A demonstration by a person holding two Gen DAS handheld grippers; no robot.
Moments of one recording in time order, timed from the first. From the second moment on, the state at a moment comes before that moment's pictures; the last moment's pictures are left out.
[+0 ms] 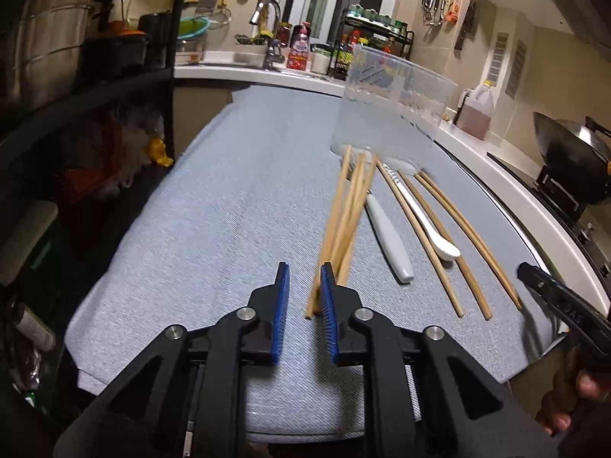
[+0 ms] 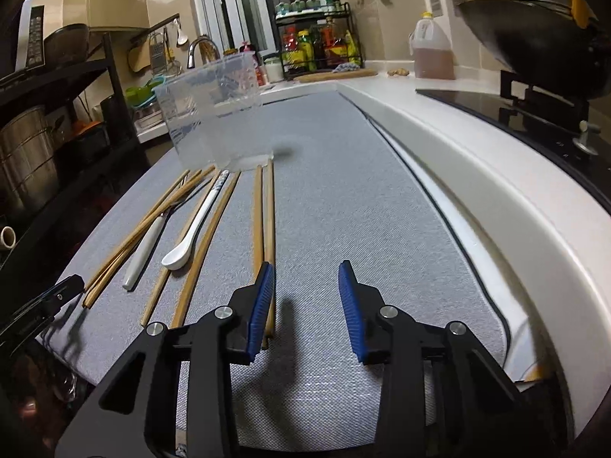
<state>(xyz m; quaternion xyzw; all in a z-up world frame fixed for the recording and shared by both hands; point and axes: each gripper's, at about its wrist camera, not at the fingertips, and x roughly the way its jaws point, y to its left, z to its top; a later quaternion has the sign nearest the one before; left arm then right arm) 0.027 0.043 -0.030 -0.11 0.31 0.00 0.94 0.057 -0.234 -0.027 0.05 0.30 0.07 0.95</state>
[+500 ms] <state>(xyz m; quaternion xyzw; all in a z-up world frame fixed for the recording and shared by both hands) 0.022 0.048 -0.023 -0.13 0.28 -0.02 0.95 0.061 -0.222 -0.031 0.02 0.31 0.09 0.95</state>
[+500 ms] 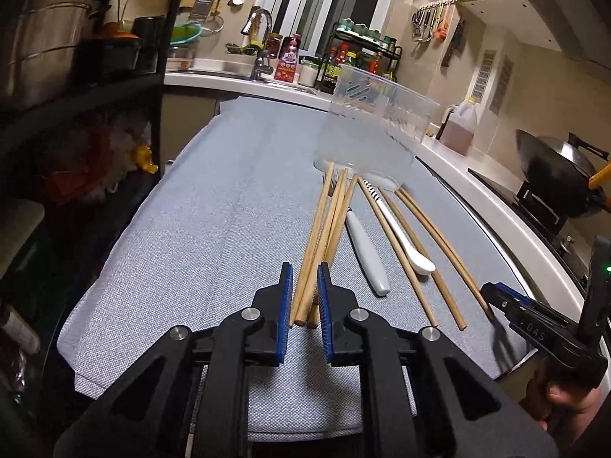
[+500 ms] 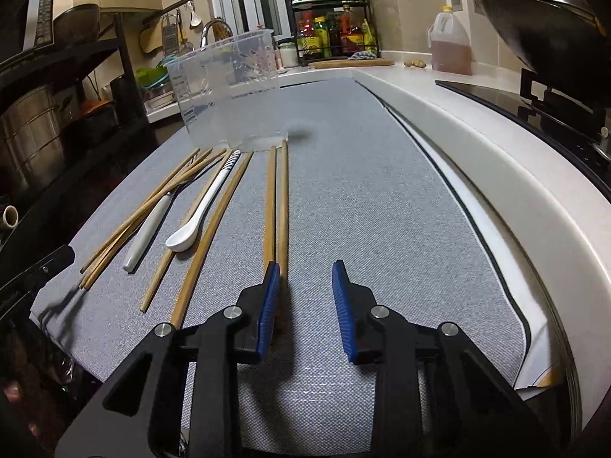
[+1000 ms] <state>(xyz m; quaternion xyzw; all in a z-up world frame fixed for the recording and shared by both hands) 0.029 0.043 -0.033 -0.08 0.32 0.00 0.94 0.057 -0.215 -0.031 -0.01 0.31 0.07 0.95</state>
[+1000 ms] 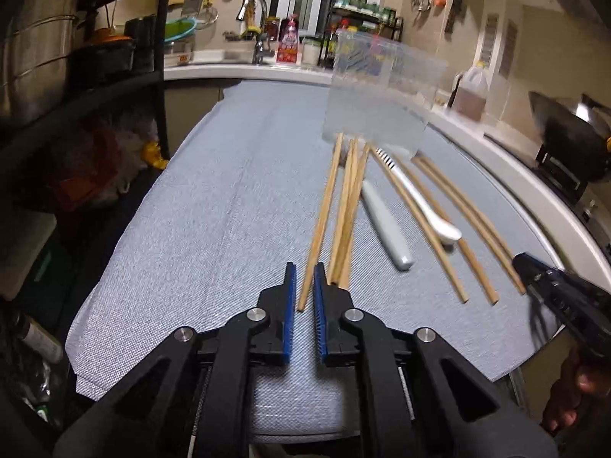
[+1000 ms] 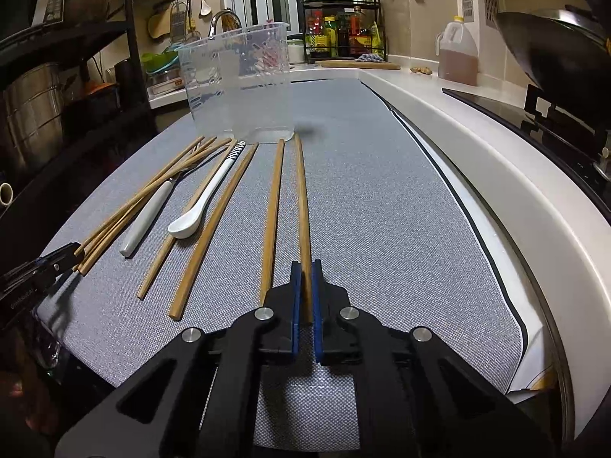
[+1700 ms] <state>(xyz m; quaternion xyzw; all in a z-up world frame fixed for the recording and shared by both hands) 0.033 0.037 -0.033 -0.04 0.32 0.02 0.95 0.055 -0.218 -0.033 -0.01 0.31 0.07 0.95</state>
